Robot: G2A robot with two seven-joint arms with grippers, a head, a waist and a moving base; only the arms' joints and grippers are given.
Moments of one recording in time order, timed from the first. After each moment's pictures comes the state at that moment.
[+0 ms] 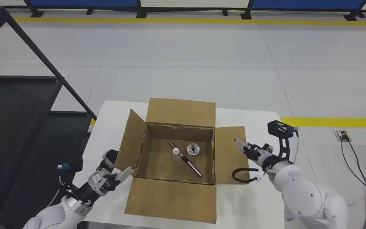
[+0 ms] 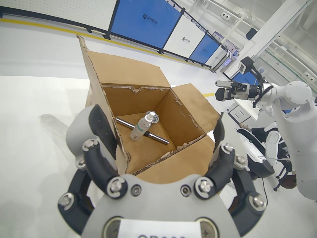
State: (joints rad) left arm 1.56 -1.10 -1.71 -1.95 0.47 -0.60 -0.35; right arm -1.20 -1.47 1.56 -2.13 -1.09 0.33 1.10
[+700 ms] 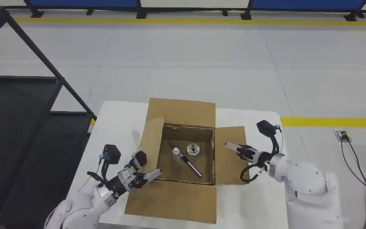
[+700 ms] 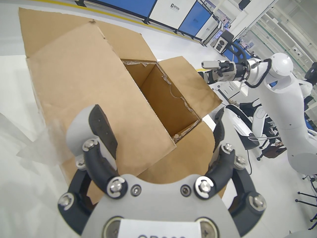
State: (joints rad) left arm 1.39 -1.10 -1.50 -1.83 0.51 -0.56 -0.44; right arm -1.08 -1.44 1.66 -1.82 -0.62 0.11 1.21
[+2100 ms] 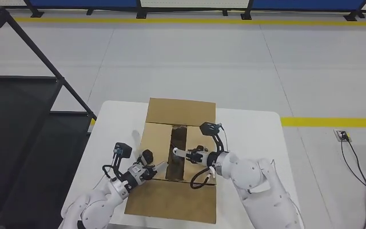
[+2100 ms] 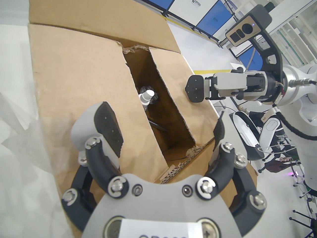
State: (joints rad) left arm 1.31 -1.12 -1.37 -1.73 0.56 -0.39 -0.38; right arm -0.94 -1.43 1.18 -1.64 -0.61 0.15 0.93
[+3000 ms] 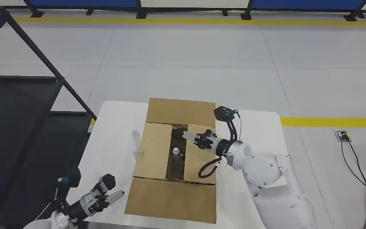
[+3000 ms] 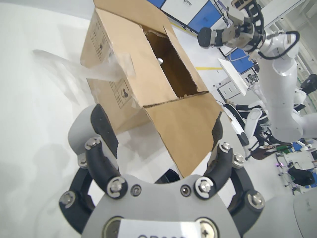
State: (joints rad) left arm 1.66 -1.04 -1.81 -1.76 0.19 -0.80 -0.66; right arm -0.91 -1.40 1.24 -1.77 -0.61 0.24 0.87
